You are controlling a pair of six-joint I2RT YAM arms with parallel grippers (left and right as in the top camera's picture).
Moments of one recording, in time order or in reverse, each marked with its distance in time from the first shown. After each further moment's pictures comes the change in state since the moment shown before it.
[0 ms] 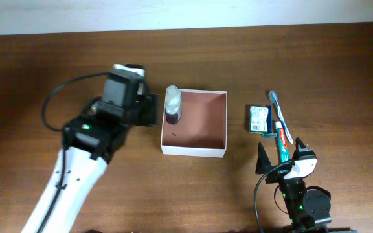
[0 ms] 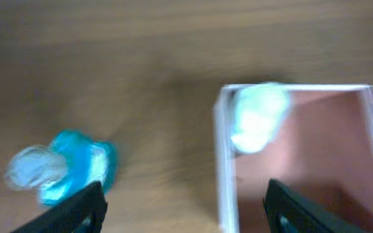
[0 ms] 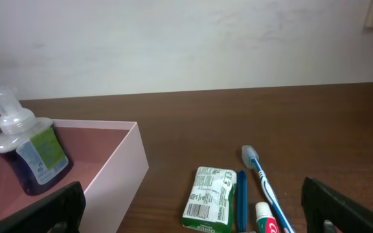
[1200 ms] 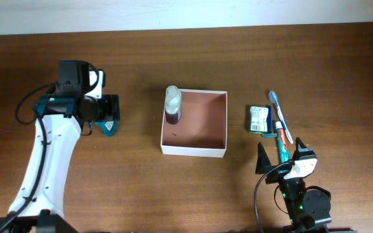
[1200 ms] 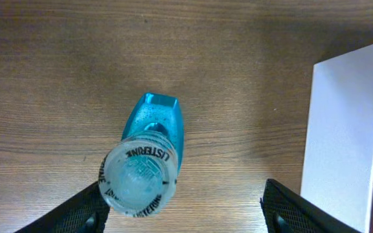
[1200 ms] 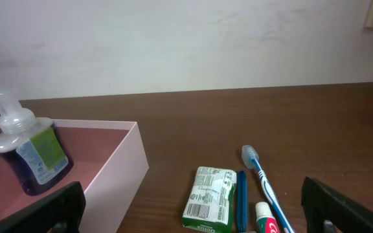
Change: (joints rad) left arm 0.359 0.211 0.000 -0.052 0.208 0.202; right arm 0.000 0.000 0.000 0.000 0.000 0.000
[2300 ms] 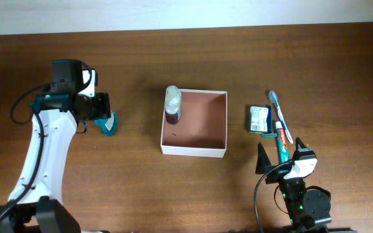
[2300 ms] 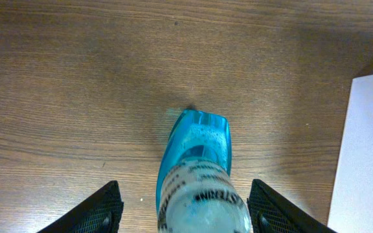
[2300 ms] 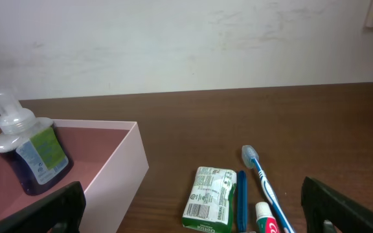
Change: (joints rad) left arm 0.052 0.055 0.000 0.046 -0.020 0.008; right arm 0.000 0.000 0.000 0.000 0.000 0.000
